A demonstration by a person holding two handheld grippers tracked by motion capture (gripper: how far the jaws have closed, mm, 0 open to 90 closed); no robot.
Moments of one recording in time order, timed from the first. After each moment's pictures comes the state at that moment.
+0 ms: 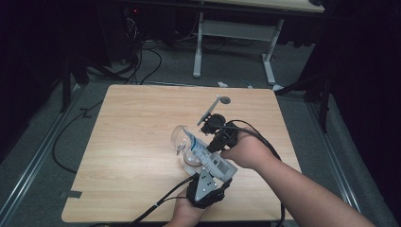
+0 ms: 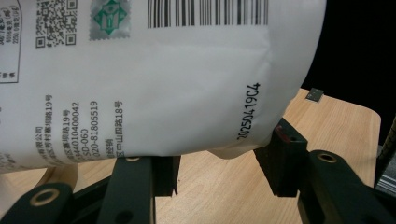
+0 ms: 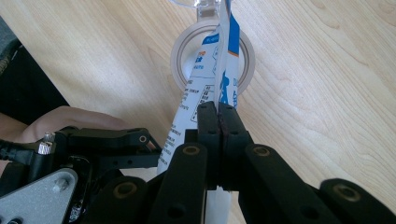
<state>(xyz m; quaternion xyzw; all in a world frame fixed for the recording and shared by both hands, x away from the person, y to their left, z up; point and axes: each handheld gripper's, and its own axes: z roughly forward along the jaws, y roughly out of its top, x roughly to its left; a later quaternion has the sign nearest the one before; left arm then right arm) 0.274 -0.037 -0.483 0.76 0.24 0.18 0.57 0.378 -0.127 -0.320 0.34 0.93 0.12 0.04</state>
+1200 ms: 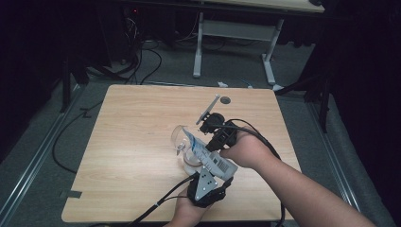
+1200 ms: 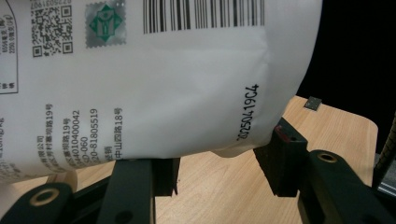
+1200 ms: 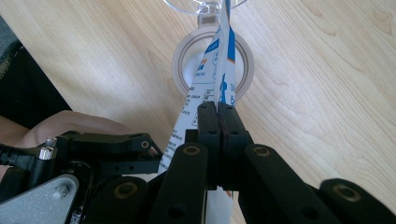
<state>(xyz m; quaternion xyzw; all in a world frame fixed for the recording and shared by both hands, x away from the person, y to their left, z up) 0.275 -0.038 -0.478 0.76 0.25 0.18 0.58 0.377 -0.124 -0.315 0.34 0.93 0.12 0.05</state>
